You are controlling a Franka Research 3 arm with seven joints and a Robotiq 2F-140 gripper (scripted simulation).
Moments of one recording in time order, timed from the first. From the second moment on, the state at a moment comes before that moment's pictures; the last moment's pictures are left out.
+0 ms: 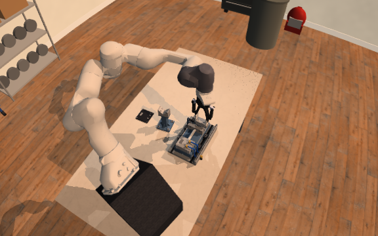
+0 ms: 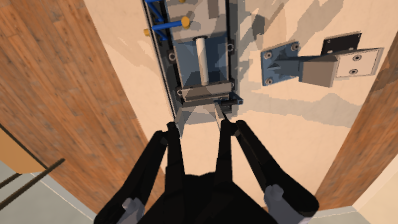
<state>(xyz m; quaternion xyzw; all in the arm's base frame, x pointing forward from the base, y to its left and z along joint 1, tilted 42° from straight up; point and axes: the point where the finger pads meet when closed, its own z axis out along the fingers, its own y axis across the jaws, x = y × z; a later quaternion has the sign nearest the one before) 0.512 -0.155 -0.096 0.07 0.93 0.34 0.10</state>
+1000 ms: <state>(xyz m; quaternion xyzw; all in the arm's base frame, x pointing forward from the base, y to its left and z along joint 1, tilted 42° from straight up) 0.513 -0.153 -0.097 0.07 0.93 0.34 0.10</state>
